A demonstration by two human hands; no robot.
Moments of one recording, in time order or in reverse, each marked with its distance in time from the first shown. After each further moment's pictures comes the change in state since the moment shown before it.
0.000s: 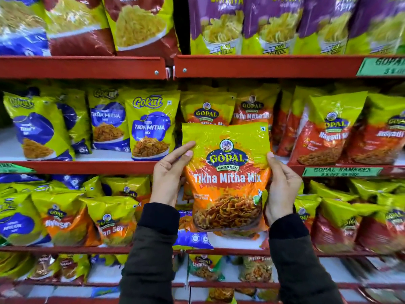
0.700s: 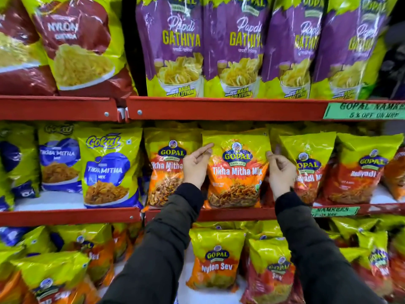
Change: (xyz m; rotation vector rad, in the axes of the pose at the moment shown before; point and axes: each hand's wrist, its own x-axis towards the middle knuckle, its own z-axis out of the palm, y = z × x) left_hand 0.175 -0.054 0.152 0.142 0.031 0.045; right_hand 0.224 -0.002 -0.027 -0.539 0.089 -0.143
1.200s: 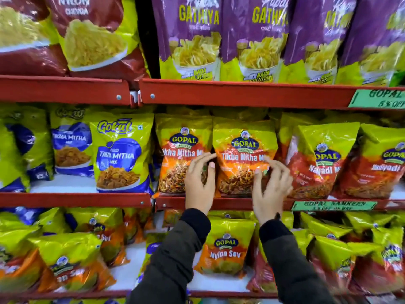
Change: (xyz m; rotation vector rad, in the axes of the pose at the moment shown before) left_hand -0.062 -0.039 -0.040 0.442 0.115 0.407; right_hand -0.100 0.027 0.019 -0.414 0.039 -0.426
